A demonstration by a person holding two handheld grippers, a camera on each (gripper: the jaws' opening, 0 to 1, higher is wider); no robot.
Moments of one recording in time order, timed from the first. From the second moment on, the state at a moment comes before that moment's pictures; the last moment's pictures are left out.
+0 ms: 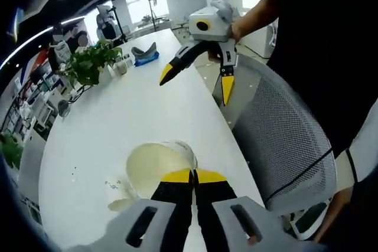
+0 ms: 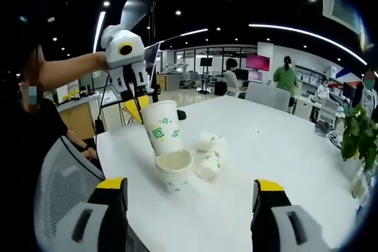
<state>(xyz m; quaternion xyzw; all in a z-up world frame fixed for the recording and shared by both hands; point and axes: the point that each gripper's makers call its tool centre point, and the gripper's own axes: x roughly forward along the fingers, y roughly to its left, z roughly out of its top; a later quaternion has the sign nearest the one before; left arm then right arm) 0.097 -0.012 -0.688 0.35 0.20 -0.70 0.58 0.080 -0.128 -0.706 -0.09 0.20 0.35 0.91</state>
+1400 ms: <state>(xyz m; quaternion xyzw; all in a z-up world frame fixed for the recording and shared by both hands) 0.103 -0.028 -0.738 0.44 0.26 -0.72 0.47 0.074 -0.123 -0.714 -0.06 0.21 0.34 0.91</state>
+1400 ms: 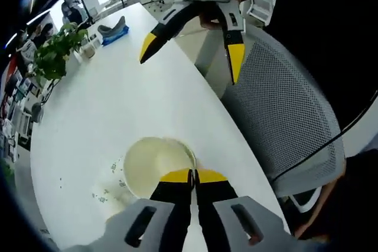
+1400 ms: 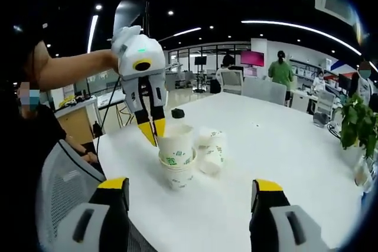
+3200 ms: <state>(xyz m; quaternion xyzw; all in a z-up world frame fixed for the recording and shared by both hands) 0.095 -0.032 -0.783 0.45 0.31 -0.74 0.40 0.073 -0.129 -0.726 -0.05 0.23 0.32 0.92</state>
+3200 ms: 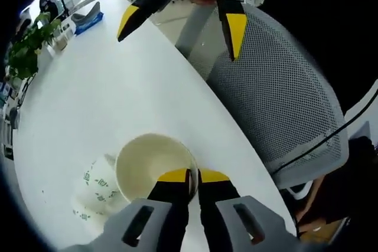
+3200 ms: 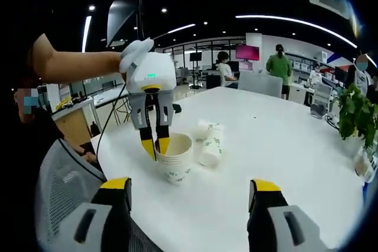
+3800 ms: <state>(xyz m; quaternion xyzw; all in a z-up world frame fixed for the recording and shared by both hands) 0.104 -0.034 -0.742 0.37 0.29 -0.73 0.50 0.075 -0.132 -0.725 -0.05 0.23 0.32 0.92</state>
